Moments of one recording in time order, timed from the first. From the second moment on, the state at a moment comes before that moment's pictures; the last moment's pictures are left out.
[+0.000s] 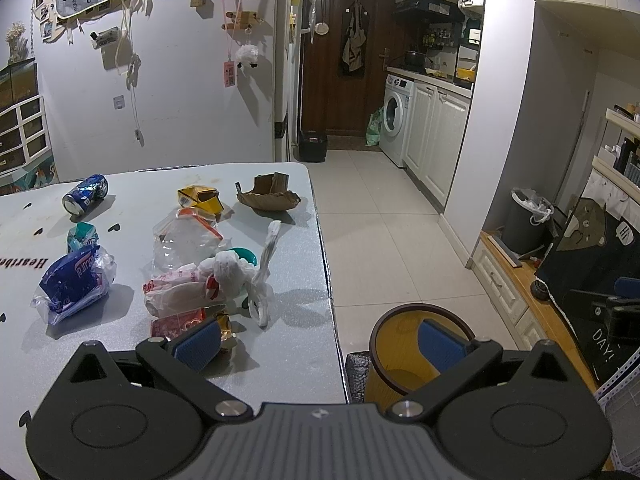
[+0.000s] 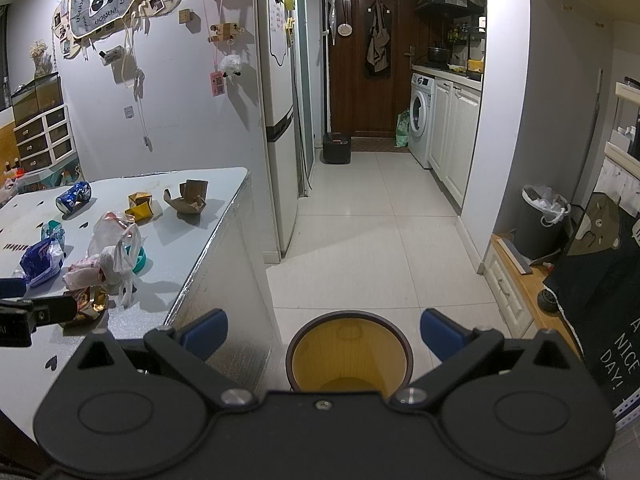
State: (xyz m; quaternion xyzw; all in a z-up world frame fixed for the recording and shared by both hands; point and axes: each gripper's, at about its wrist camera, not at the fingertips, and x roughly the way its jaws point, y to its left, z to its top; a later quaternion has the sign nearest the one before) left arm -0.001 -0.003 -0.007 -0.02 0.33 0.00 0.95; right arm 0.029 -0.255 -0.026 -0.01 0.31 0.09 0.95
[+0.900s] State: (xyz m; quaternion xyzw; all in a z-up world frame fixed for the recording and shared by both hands) left arm -0.001 -0.003 -0.007 -0.02 0.33 0.00 0.94; right arm 0.028 -0.255 -0.028 -0.01 0.31 0.08 0.95
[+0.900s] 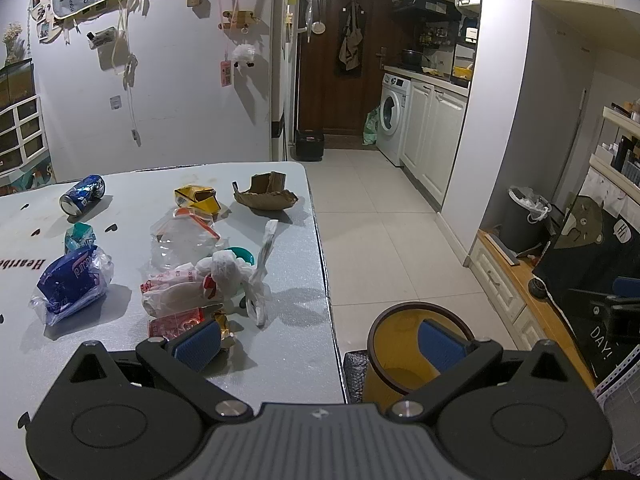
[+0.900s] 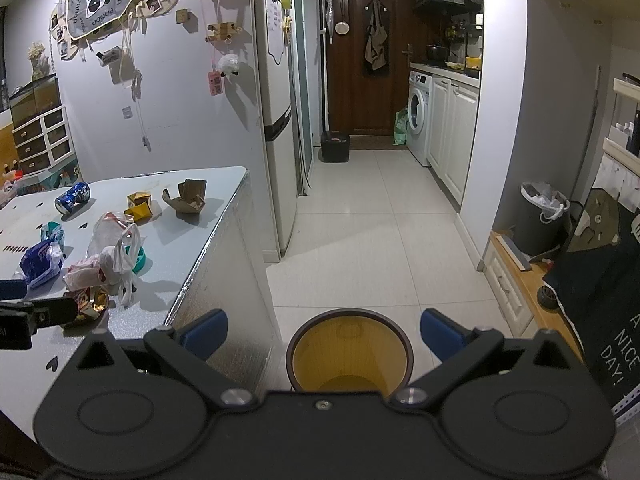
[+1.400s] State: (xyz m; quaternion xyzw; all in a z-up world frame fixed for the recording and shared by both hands) left arm -0.001 -0.004 -0.014 -0.01 0.32 0.00 0.95; right arm 0.030 -0.254 -0.034 -0.01 0.30 0.08 0.95
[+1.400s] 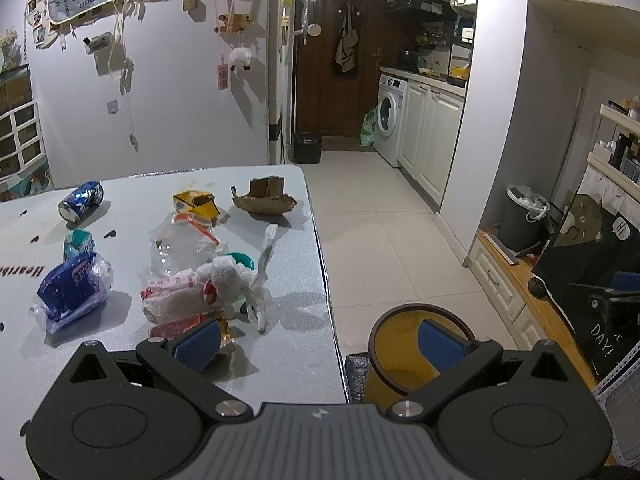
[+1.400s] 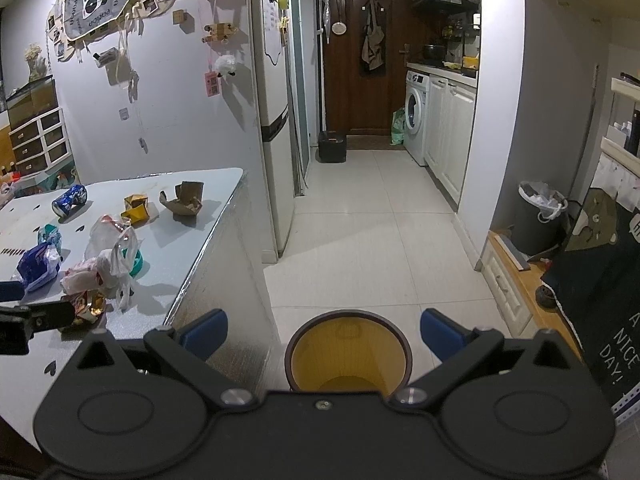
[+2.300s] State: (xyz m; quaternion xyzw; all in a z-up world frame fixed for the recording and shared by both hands) left arm 0.010 0.146 0.015 -0.12 0.30 0.16 0.93; right arm 0.135 -0.132 0.002 -0.07 0.26 0.22 0.94
